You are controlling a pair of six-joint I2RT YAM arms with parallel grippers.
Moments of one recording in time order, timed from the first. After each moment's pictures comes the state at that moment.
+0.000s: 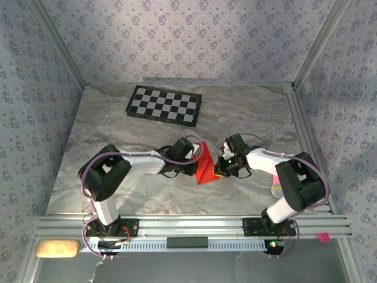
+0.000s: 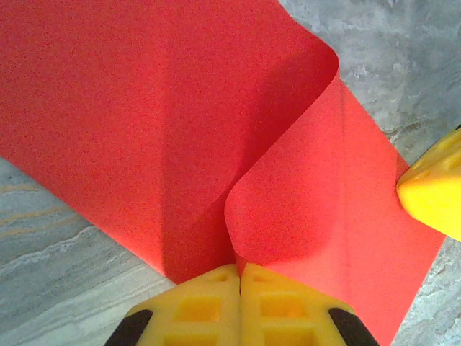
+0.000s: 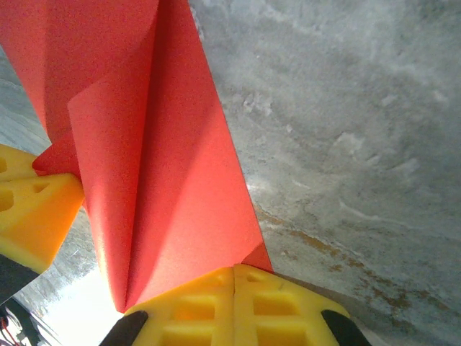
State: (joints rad) left arm -0.87 1.77 0.90 -0.09 0.19 -0.46; right arm 0.45 1.55 0.68 -0.35 -0.47 0.58
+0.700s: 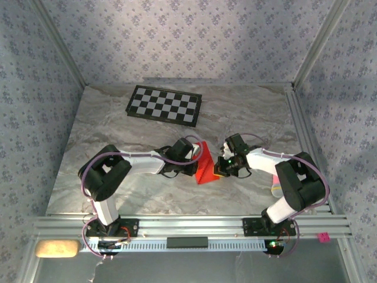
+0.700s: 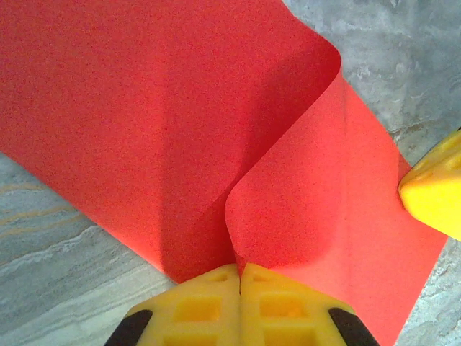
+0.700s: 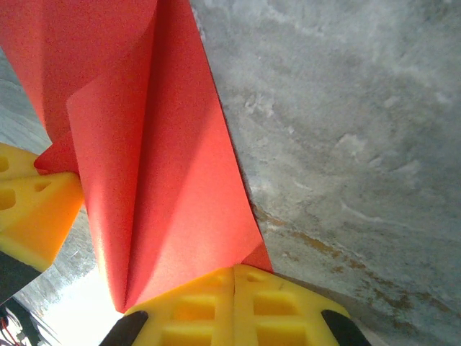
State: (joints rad) left arm -0.87 1.77 0.89 -0.07 0.19 -0.46; right arm 0.45 1.55 0.68 -0.35 -0.47 0.58
